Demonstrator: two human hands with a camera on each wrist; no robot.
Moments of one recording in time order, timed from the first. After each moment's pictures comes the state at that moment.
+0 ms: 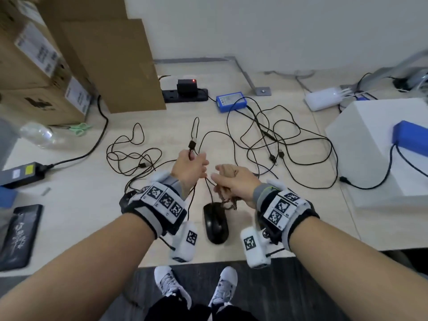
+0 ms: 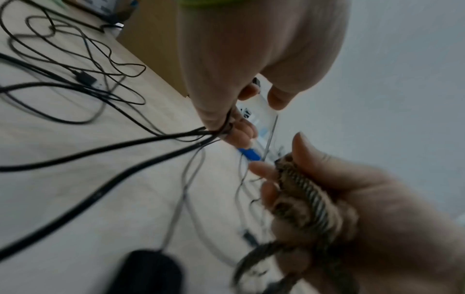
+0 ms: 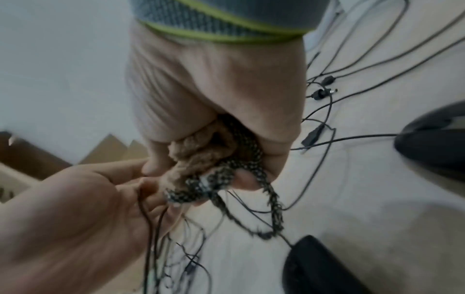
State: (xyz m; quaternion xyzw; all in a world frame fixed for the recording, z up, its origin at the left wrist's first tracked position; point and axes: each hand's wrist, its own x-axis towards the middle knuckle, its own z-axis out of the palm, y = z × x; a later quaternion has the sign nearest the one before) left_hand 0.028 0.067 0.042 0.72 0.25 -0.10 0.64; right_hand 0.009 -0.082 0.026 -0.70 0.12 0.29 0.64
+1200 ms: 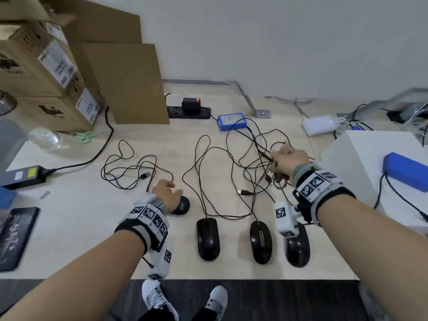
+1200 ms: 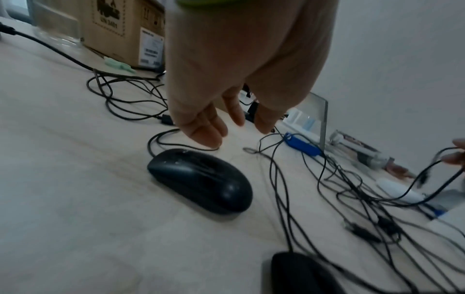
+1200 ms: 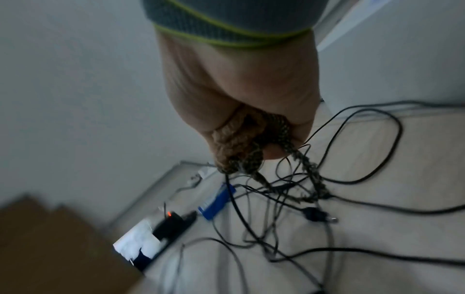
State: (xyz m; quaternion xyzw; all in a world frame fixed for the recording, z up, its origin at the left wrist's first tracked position) left_hand 0.023 0.119 -0.003 0.87 0.30 -0.16 0.35; right_hand 0.108 -0.194 0.065 -0.79 0.29 0.06 0.54
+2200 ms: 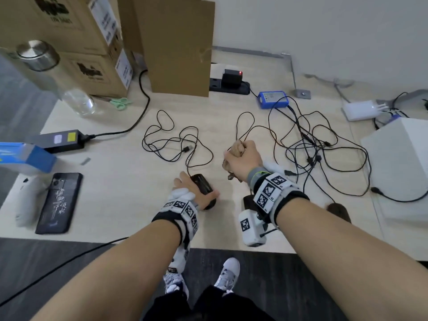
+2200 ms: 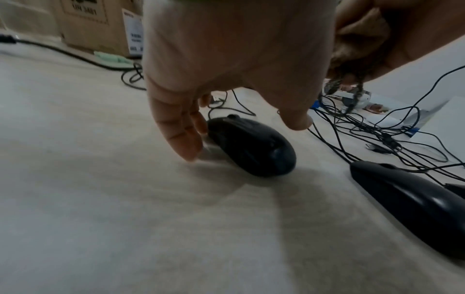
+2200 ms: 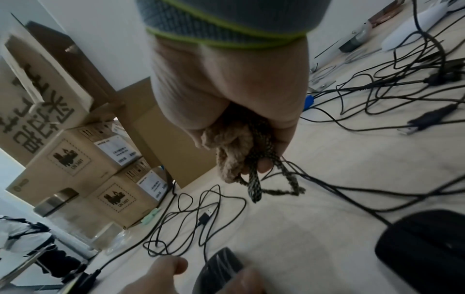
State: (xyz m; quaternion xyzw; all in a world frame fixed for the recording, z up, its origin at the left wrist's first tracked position) left_hand -0.036 0.185 -0.022 0.91 0.27 -0.24 0.20; right_hand 0.036 0.054 0.040 -0.79 0.15 0.15 0.58
